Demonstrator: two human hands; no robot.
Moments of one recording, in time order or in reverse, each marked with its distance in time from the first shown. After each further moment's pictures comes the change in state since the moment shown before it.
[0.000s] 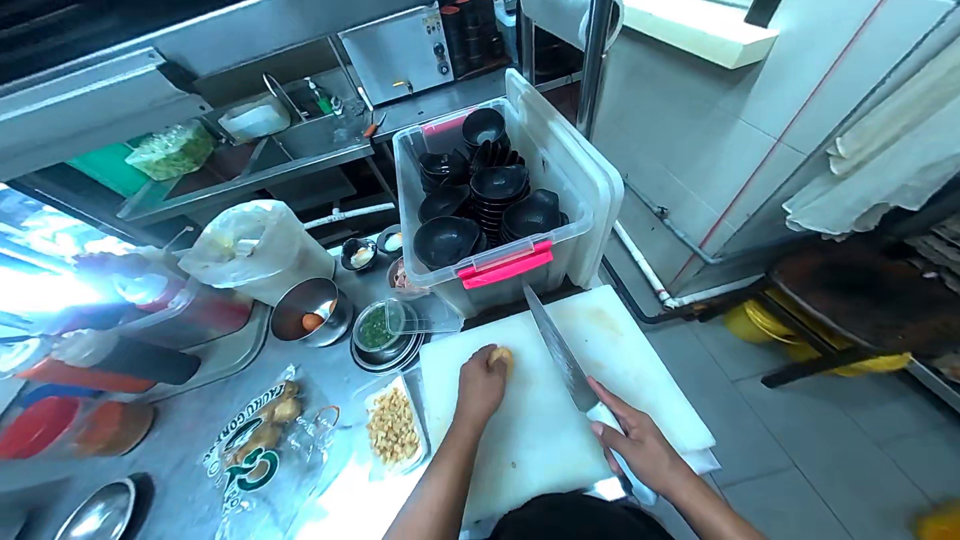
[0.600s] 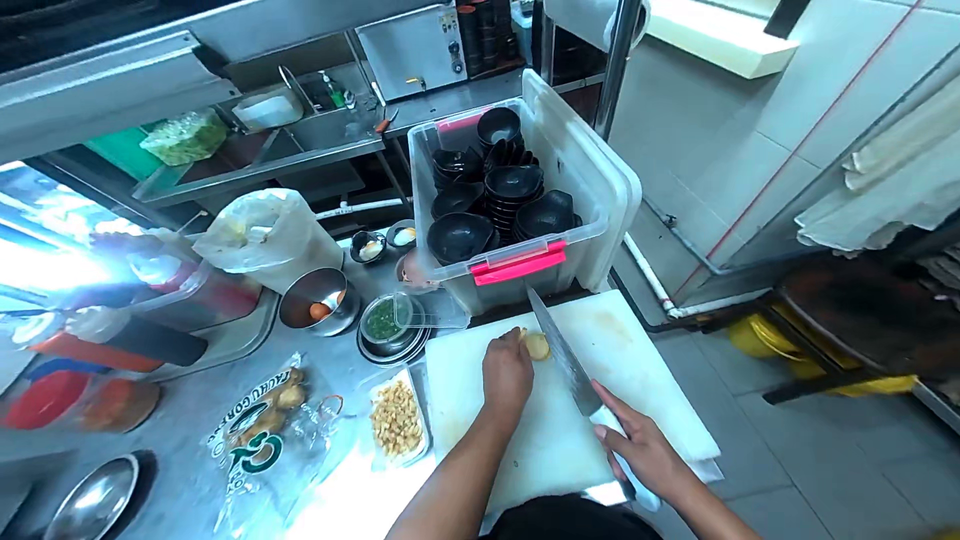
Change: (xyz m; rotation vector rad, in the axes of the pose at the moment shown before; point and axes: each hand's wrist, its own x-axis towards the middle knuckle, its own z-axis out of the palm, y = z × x) left_hand 0.005 0.027 0.035 0.278 0.245 0.238; right_hand 0.001 -0.004 0.002 -0.027 -0.026 0.024
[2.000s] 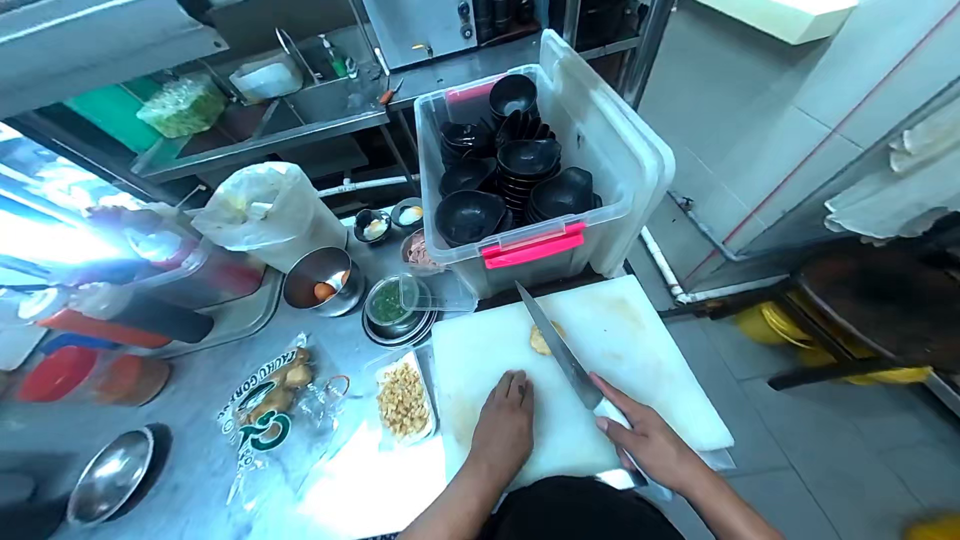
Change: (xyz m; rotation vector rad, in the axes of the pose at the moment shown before) left_hand -0.094 -0.056 -0.001 0.371 -0.213 0.399; right_hand 0.005 -0.005 0.003 -0.226 -0.120 0.133
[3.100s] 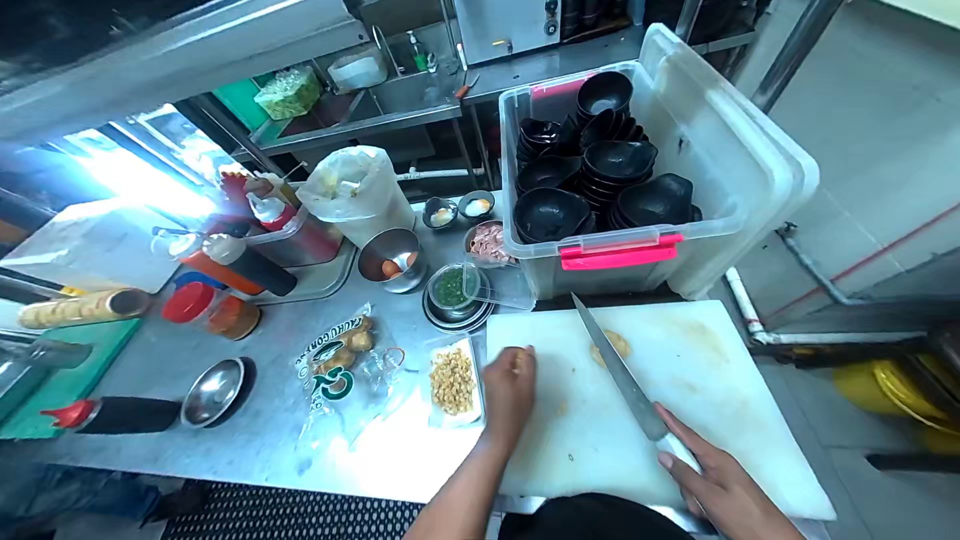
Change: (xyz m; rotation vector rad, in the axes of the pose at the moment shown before) left_hand 0.009 -0.049 -0.056 -0.689 0.579 -0.556; right_hand -0.005 0.003 0.001 -0.086 -0.013 -0.055
